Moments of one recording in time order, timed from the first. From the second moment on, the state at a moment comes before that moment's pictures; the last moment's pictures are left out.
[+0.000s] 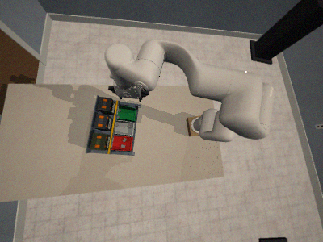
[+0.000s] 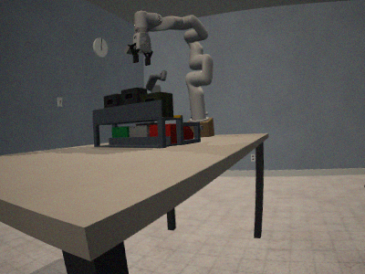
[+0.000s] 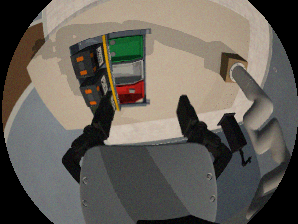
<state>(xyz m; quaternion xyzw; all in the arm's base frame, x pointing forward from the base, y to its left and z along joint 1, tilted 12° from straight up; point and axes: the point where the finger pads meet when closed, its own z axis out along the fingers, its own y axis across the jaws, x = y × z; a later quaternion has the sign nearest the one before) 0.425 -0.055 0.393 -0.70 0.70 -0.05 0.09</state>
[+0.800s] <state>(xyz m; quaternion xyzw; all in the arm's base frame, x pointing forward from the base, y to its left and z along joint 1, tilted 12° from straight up) 0.440 -0.053 0.340 -0.70 0.70 -0.06 0.09</state>
